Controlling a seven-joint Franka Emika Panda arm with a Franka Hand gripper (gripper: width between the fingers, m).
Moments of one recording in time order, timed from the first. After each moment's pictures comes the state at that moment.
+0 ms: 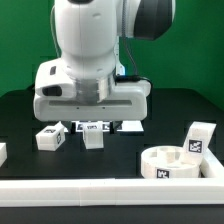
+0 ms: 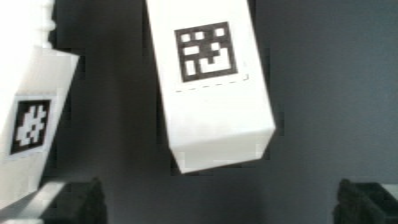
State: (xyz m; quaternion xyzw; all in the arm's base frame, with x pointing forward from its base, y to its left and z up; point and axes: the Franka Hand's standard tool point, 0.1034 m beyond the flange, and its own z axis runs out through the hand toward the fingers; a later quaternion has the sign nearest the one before) arm 0.485 -0.046 0.034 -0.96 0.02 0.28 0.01
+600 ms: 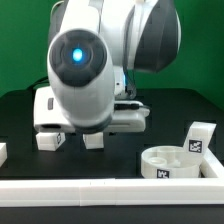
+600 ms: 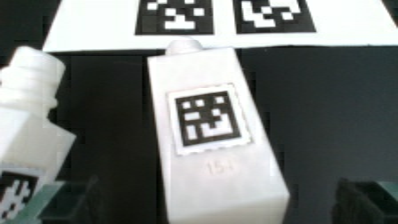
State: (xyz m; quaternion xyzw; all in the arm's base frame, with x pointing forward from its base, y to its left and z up) arm 0.467 -0.049 0.020 -0.89 0.03 0.45 0.02
